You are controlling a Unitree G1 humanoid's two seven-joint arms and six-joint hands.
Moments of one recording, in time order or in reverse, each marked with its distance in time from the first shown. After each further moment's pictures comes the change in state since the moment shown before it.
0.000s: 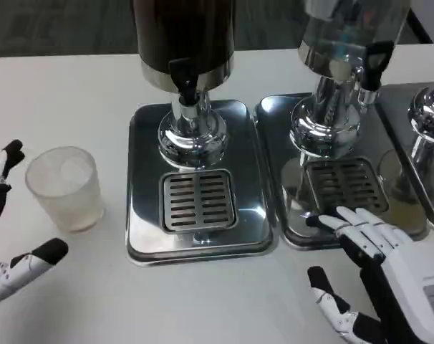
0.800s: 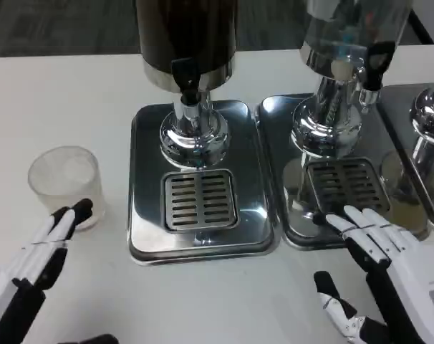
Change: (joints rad) left arm 0.282 -0.026 -0.029 -0.252 0.120 -0.131 0.049; right arm 0.013 -0.023 -0.018 0.012 -0.019 -0.018 -0.029
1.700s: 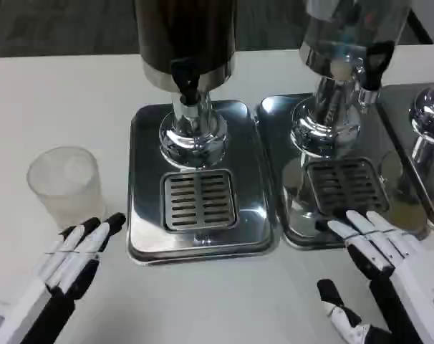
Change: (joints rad) left arm 0.034 0.001 -0.014 -0.124 0.122 0.076 -0.030; right arm 0.025 -0.034 -0.008 -0.003 -0.017 -0.016 -0.026
